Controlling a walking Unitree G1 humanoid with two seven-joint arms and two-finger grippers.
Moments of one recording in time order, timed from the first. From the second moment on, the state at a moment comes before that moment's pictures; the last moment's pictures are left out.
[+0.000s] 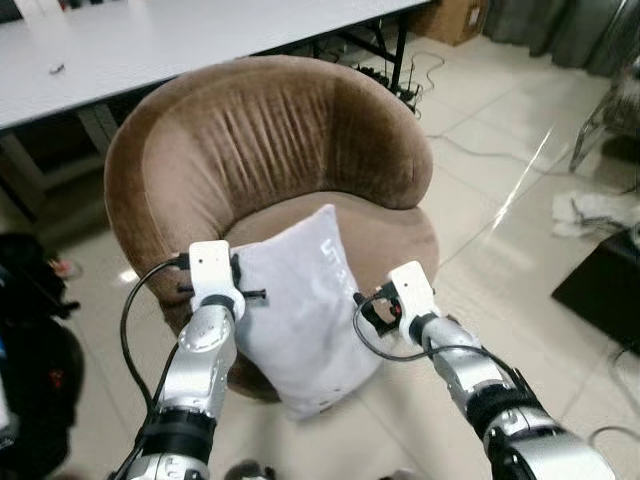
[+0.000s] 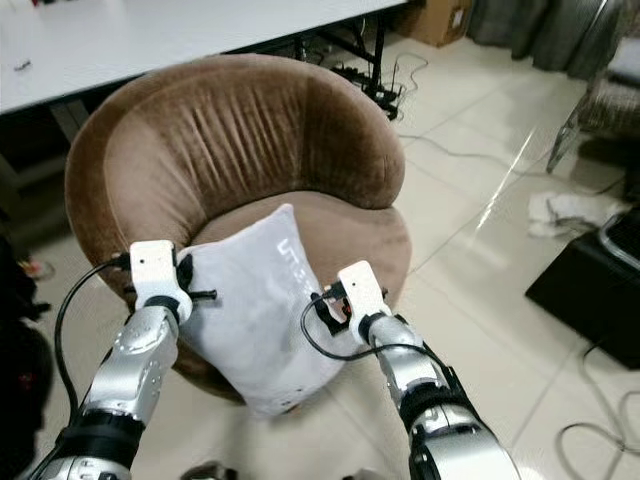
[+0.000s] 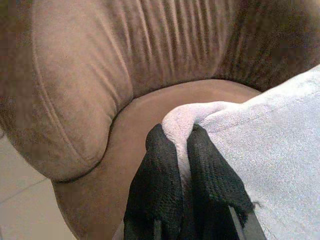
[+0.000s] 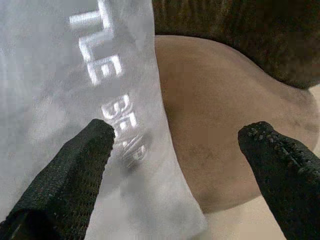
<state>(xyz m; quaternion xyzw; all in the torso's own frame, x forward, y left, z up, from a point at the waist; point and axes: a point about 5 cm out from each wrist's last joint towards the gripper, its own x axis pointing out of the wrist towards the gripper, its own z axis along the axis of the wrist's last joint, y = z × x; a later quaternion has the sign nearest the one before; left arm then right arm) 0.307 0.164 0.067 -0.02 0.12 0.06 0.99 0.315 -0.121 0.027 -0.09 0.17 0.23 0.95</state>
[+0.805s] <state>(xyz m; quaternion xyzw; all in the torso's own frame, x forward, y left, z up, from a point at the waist) 0.313 0.170 0.062 0.06 0.14 0.01 0.99 0.323 -0.094 0.039 -0.07 0.15 0.25 0.95</state>
